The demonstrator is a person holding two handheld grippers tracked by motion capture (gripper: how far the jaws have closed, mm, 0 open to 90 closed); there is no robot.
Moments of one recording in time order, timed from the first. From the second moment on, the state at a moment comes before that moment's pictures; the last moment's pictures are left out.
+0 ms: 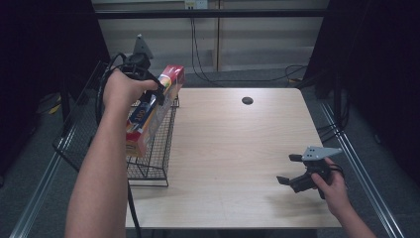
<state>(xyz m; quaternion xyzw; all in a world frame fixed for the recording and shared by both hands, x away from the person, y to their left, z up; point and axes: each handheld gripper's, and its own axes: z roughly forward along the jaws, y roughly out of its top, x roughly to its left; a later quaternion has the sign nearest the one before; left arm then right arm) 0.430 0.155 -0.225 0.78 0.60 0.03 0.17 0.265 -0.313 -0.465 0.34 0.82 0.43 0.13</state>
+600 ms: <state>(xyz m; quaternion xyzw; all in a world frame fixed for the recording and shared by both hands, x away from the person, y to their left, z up) 0.425 0.182 -0.216 0.77 0.61 0.04 0.17 0.264 -0.312 -0.465 0.35 0.82 0.43 0.13</state>
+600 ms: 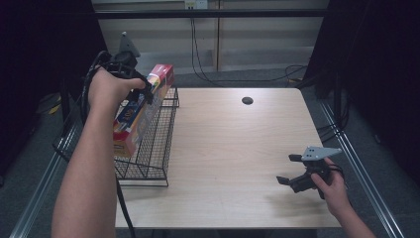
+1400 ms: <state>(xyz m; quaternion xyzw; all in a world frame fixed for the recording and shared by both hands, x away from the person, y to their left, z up) 0.417 0.227 -0.211 0.75 0.64 0.06 0.17 0.264 -0.311 -0.466 0.35 0.82 0.43 0.14</state>
